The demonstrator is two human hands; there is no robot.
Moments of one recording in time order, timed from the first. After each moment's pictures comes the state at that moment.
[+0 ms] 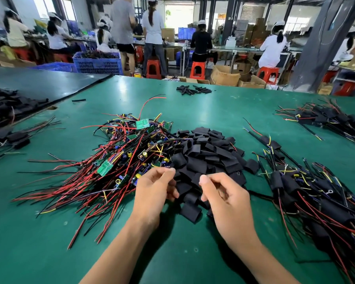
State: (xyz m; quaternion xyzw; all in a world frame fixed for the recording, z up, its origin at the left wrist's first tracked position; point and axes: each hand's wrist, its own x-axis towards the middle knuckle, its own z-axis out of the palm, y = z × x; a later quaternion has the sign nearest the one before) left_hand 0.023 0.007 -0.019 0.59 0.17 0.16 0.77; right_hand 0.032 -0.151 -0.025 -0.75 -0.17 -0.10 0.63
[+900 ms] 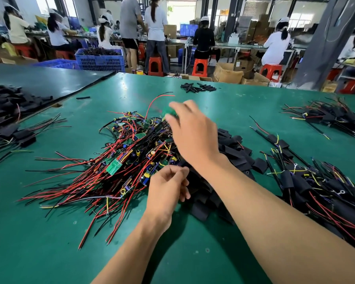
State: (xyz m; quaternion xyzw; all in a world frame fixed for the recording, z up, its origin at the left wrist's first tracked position) left_hand 0.027 0.008 -0.023 0.61 0.14 0.14 0.77; right_hand 0.112 -0.046 0.064 -0.87 -0.27 -0.32 0.24
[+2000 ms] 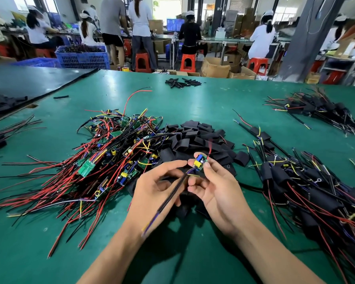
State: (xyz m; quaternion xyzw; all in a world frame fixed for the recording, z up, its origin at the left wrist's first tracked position) left_hand 0.008 -0.010 -0.013 0.71 -0.04 0.15 0.68; right_hand 0.053 -0.144 -0.006 -0.45 -0.04 0.15 0.88
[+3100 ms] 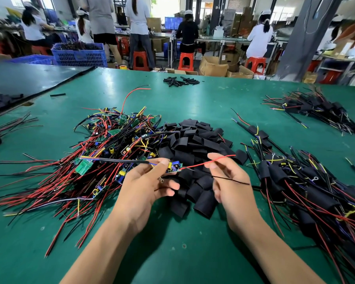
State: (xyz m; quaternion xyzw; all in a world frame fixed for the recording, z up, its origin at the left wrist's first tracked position) left_hand 0.016 0.002 -0.004 0.53 0.10 0.08 0.84; right_hand 0.060 -0.168 -0.021 -0.65 -0.03 -0.04 0.76
